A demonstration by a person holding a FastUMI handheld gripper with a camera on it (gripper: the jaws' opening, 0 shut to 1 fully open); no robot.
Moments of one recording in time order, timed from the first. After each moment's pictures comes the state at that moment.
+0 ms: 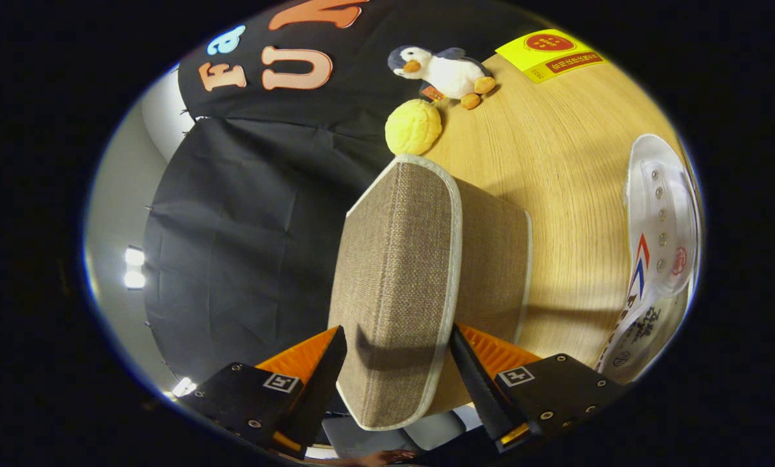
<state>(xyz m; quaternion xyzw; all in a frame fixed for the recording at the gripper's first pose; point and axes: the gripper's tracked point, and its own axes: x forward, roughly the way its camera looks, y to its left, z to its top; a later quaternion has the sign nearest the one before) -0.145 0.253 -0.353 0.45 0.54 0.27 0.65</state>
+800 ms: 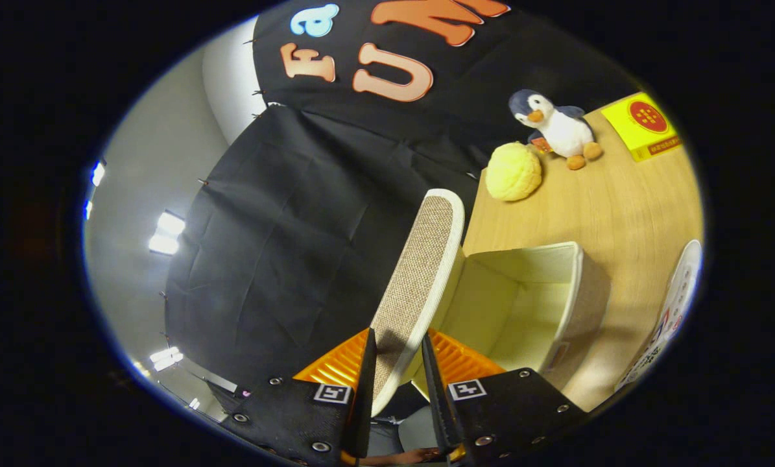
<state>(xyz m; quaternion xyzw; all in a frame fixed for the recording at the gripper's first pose) -0.096 0.308 -0.211 0.42 0.45 0.37 0.70</state>
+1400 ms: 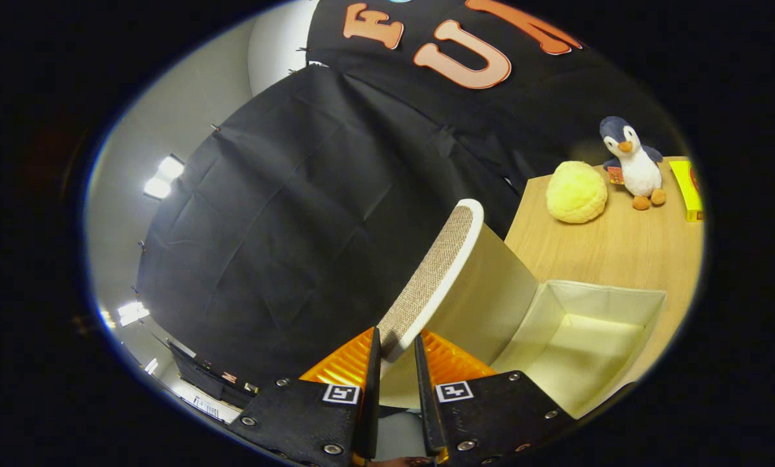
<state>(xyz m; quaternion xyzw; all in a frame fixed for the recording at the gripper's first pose) -0.076 0.427 -0.190 0.32 0.43 0.41 0.74</state>
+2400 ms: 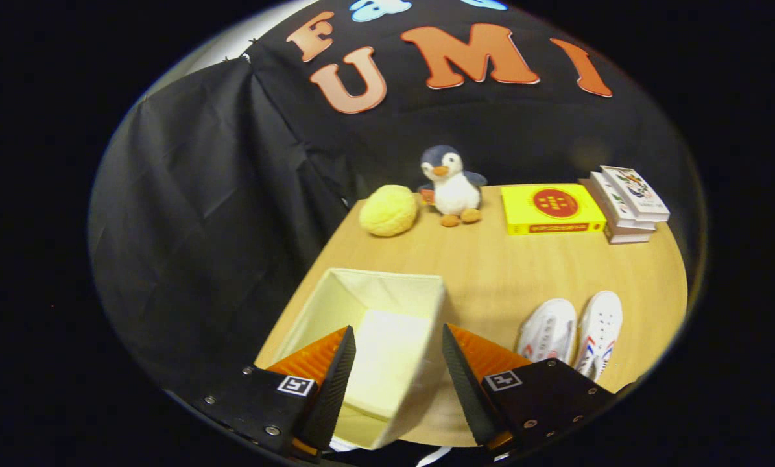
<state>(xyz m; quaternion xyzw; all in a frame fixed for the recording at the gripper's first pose) -0.097 0.198 -0.323 0.12 0.47 0.09 0.87</state>
